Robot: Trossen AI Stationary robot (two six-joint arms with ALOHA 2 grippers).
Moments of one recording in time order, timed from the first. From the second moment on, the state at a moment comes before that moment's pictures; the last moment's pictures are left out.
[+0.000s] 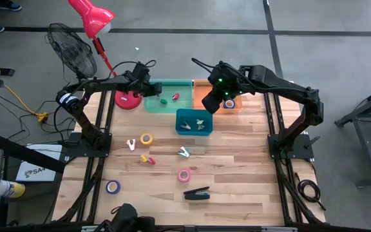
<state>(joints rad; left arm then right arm) 0.91 1.66 0.92 -0.19 0.26 -0.68 -0.27 1.62 1.85 -1.18 0.10 0.47</state>
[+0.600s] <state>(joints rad) 0.91 1.65 0.92 -0.20 0.27 -0.66 -0.27 1.62 1.85 -1.18 0.10 0.47</state>
